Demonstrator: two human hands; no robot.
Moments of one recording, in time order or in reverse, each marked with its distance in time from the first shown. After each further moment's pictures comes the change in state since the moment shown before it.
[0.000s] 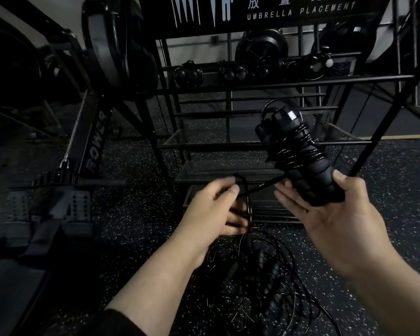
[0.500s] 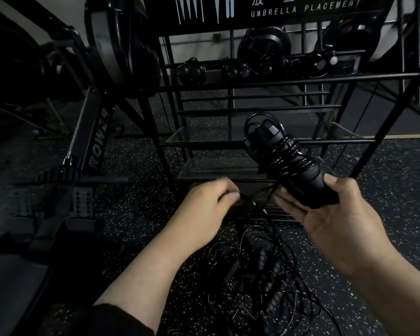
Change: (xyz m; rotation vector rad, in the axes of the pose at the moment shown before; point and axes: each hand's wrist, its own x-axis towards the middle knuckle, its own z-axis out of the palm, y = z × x) left_hand 0.010 0.000 -0.027 0.781 -0.016 0.469; right_hand 0.004 0.006 -0.003 -0.002 0.007 0.048
